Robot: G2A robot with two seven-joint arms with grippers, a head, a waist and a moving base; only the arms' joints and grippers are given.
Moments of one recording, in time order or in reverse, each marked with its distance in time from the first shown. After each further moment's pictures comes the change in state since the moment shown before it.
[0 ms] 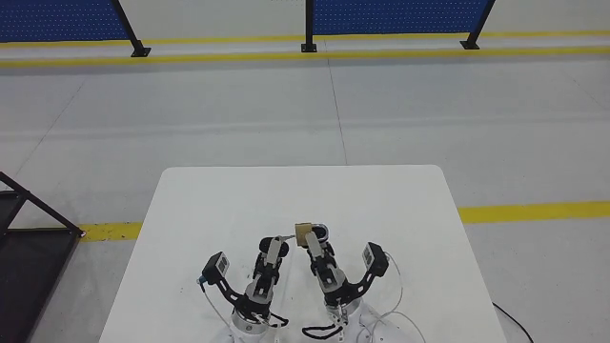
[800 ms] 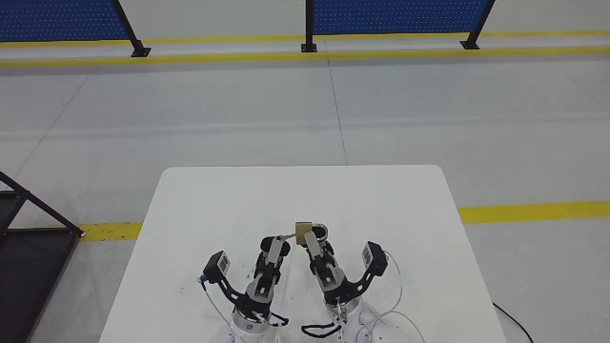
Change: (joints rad) left arm 0.005 -0.017 -0.023 0.005 0.009 -0.001 -0.033; right arm -0.004 -0.021 0.035 0.020 -0.052 -0.010 0.010
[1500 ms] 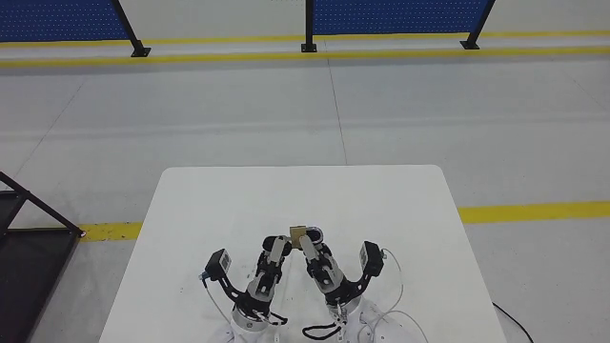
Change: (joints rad) left arm 0.002 -0.008 -0.021 0.004 -0.005 0.003 -0.064; right arm -0.006 0.005 0.029 -0.001 -0.072 -0.001 0.046
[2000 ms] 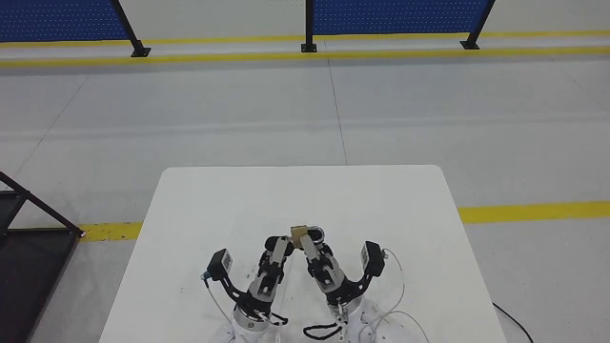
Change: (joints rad) left arm 0.003 -0.007 -0.009 0.001 0.012 0.003 -0.004; right arm -0.009 0.001 0.016 -0.012 0.000 -0.004 0.002
